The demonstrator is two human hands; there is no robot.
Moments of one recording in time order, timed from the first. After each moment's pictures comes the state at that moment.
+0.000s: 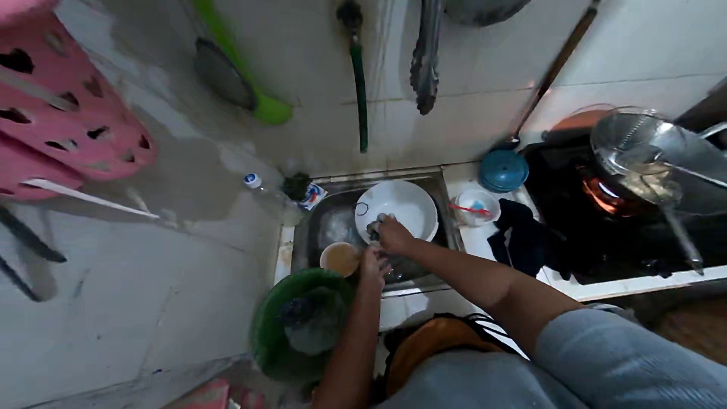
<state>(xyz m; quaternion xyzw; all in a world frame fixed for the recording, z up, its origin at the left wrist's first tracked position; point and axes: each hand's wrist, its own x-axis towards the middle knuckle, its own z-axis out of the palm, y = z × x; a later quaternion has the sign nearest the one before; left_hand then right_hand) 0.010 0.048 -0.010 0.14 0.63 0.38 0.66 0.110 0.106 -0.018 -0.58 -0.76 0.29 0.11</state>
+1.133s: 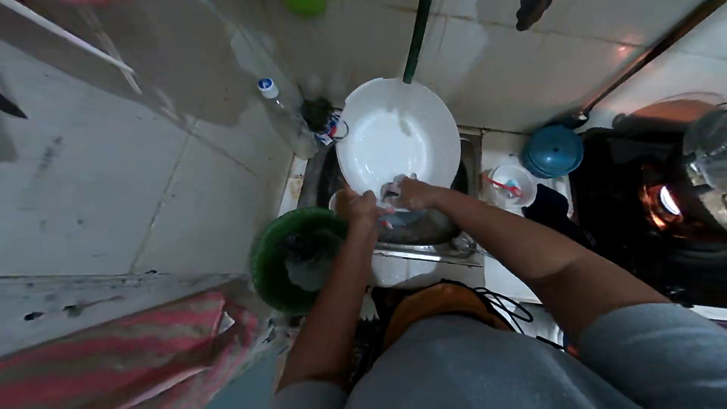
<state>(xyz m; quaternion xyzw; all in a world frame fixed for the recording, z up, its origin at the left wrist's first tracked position) -0.020 0.046 0.048 0.22 0.66 0.46 0.55 0.121 0.126 0.001 -0.48 -0.80 0.35 -0.03</state>
